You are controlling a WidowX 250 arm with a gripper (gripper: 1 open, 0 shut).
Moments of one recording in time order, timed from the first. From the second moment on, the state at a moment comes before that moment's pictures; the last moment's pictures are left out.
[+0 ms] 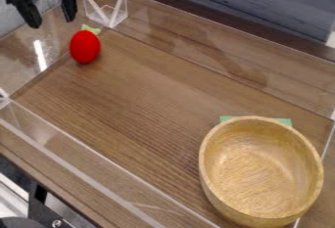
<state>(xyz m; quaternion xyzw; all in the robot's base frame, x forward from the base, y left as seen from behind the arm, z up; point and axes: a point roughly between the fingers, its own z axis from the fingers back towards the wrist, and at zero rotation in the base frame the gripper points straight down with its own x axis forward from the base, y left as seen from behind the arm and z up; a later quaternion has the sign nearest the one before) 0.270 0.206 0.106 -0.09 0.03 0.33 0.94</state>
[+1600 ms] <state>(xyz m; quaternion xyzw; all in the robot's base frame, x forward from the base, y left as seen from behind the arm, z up) 0.312 0.134 0.127 -0.13 0.07 0.21 0.97</state>
